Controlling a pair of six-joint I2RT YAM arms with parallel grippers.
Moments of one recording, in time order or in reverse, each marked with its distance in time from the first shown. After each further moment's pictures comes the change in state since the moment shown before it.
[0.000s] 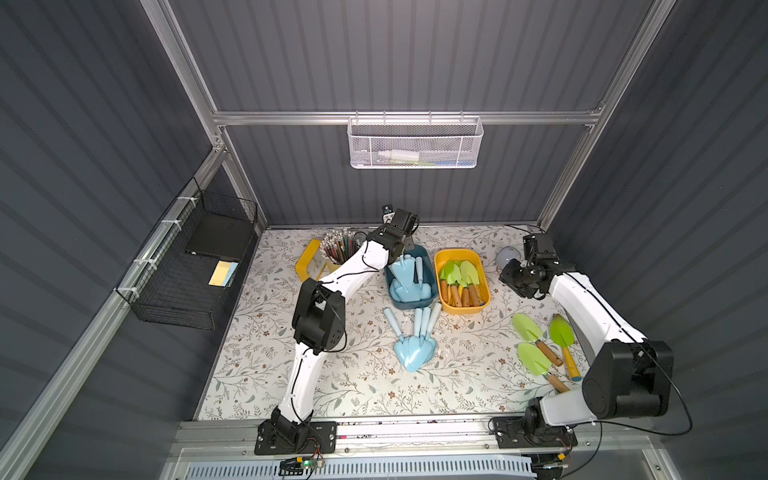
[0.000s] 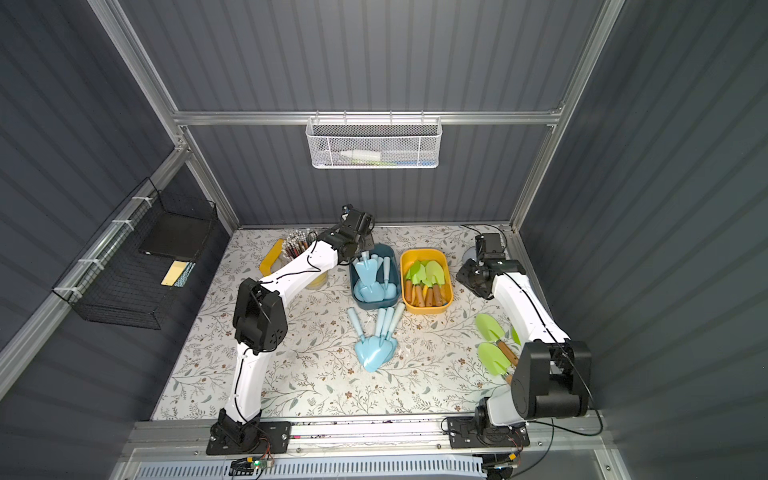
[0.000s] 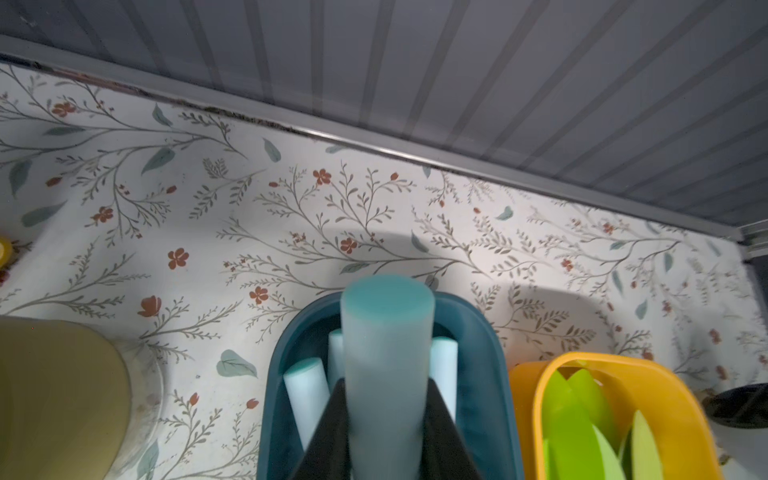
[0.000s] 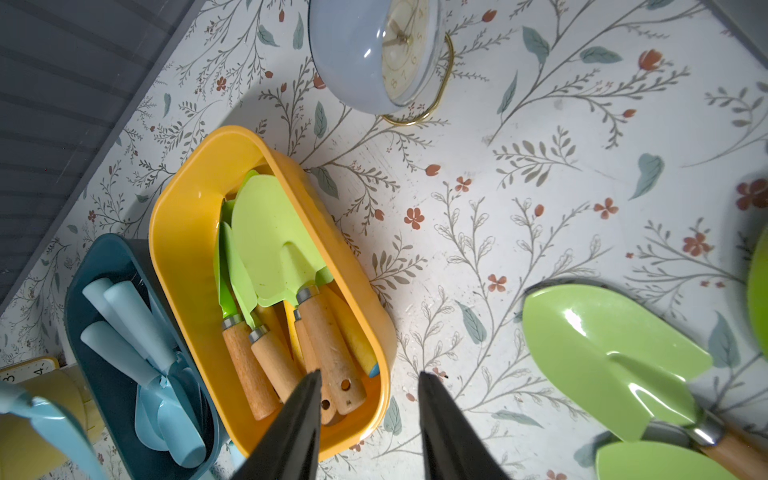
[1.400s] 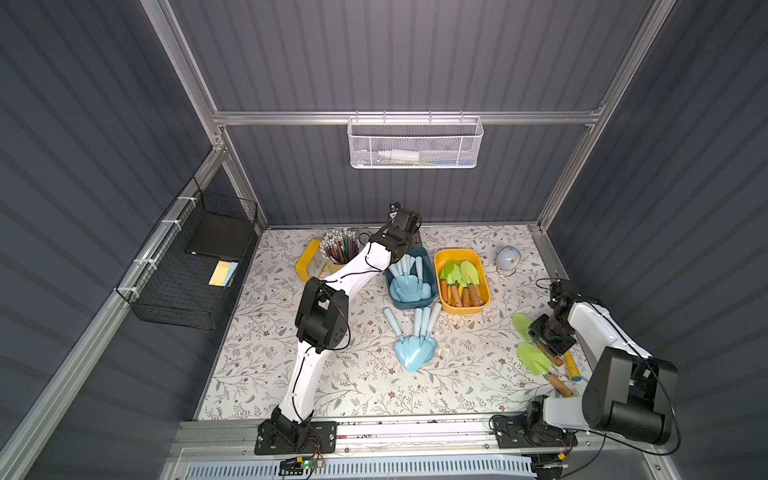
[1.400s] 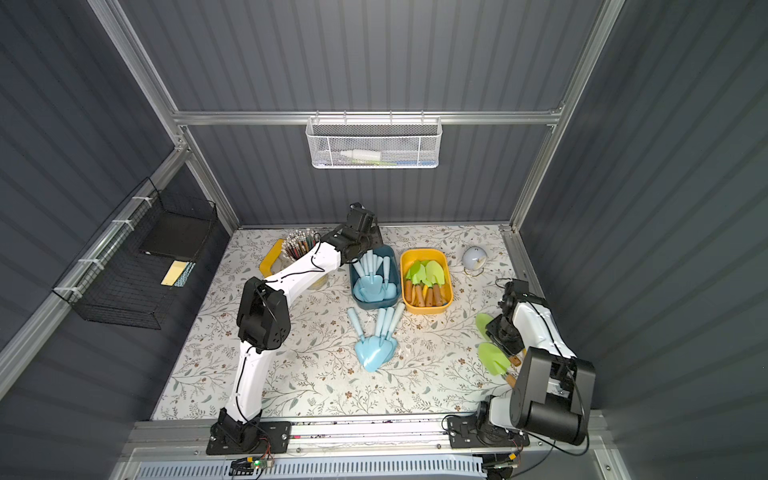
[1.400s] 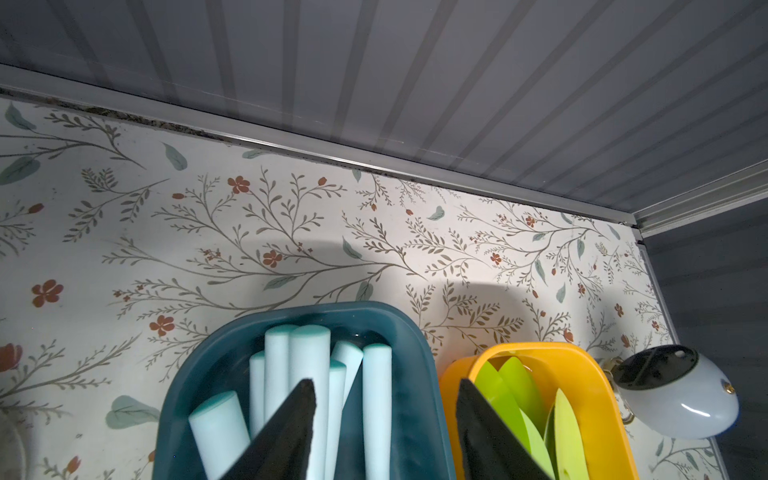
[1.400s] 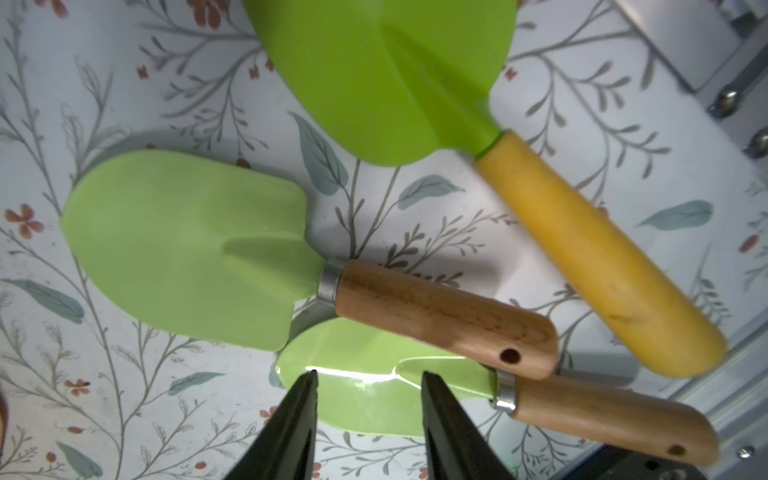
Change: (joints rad) left arm -0.001 0.011 0.010 0.137 0.132 0.013; right arm -0.312 -0.104 -0.342 -0.222 0.143 -0.008
